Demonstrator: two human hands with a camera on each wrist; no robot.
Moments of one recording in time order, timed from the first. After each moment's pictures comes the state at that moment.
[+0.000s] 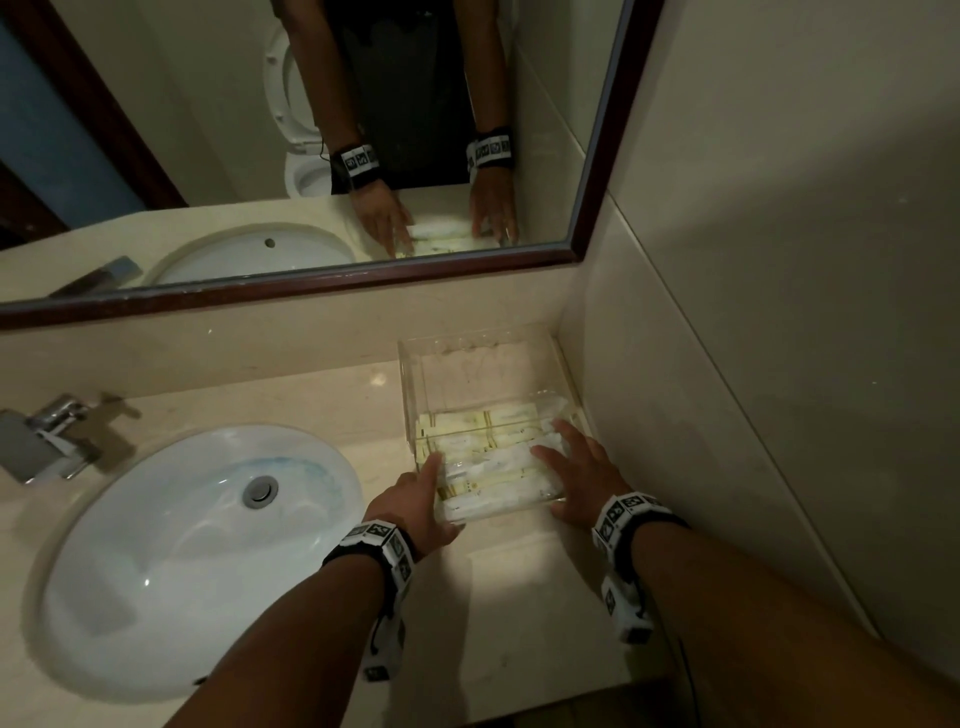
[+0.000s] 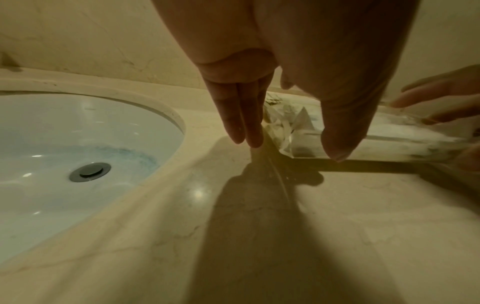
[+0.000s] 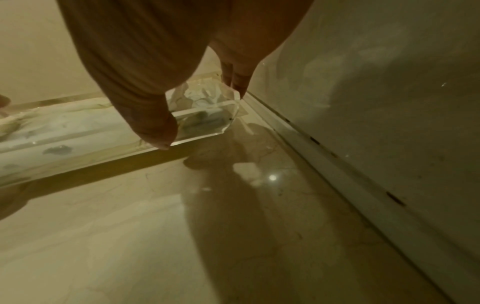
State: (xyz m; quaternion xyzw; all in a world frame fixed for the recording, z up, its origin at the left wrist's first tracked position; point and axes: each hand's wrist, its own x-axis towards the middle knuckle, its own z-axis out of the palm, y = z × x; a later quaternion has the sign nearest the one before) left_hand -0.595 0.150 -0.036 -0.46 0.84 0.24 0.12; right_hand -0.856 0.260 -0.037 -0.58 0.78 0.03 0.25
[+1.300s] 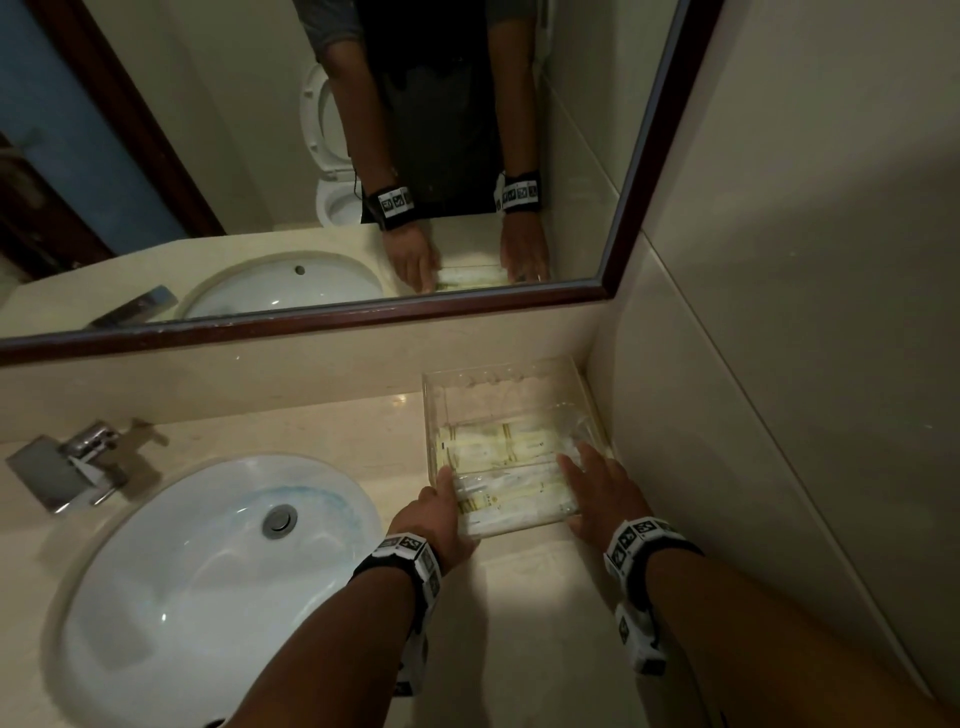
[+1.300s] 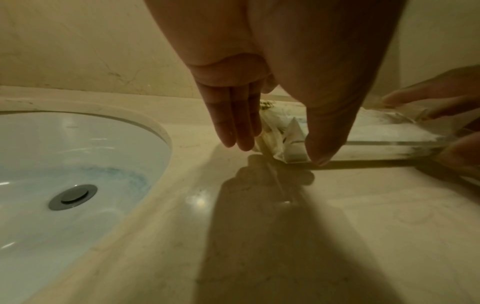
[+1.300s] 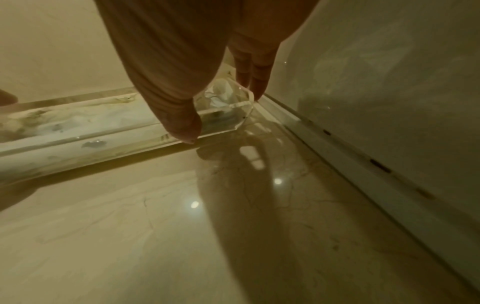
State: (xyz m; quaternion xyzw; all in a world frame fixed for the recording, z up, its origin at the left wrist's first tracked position) left_hand -0.617 0.120 -0.033 -0.50 0.83 0.22 0.14; right_hand -0.862 0.222 -0.044 -0.58 0.79 0.08 0.17
